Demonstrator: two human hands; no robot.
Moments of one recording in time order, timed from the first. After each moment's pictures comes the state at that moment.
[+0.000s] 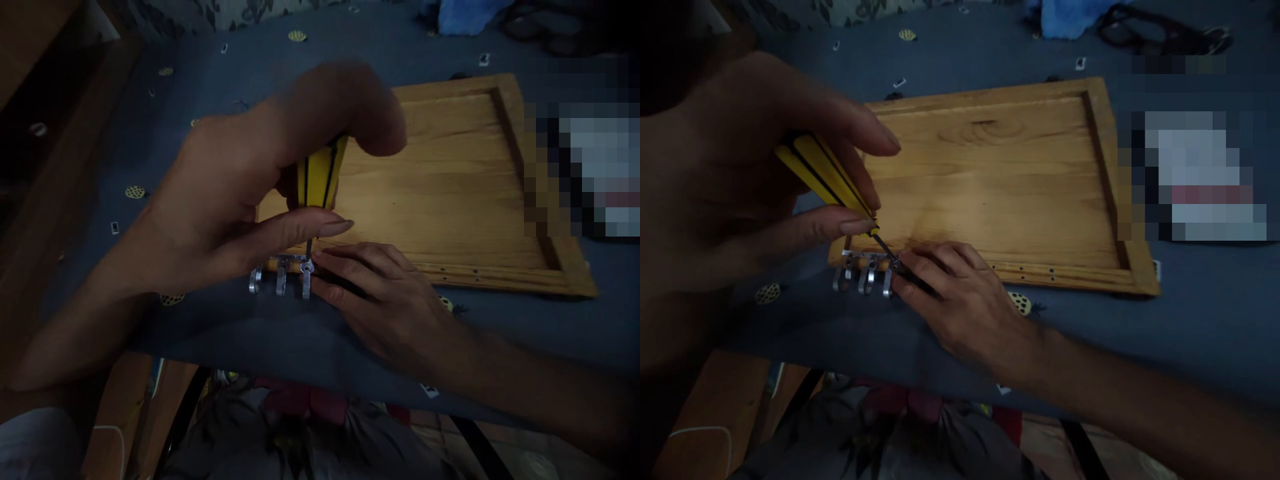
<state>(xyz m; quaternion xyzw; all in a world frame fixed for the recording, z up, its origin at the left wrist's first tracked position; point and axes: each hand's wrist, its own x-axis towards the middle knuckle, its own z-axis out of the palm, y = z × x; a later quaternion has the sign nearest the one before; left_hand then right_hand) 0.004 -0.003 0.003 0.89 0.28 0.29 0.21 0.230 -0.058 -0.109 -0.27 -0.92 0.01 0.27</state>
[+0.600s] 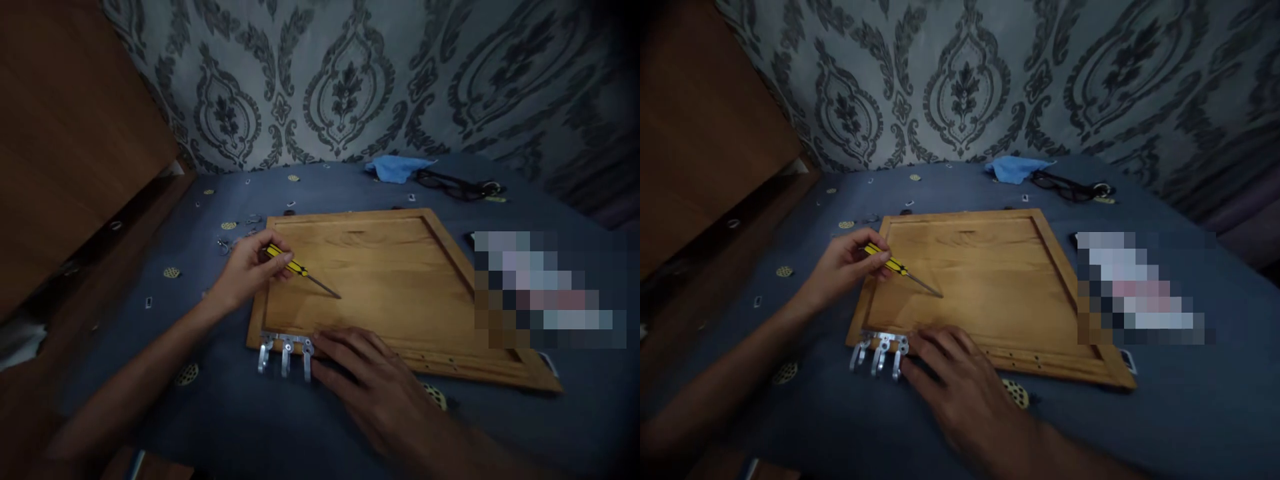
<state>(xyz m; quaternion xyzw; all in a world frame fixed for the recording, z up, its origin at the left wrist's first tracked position) -0.006 0.051 -0.052 0.68 0.44 0.39 0.44 0.225 -0.058 -0.116 -0.28 -0.91 -0.01 0.31</state>
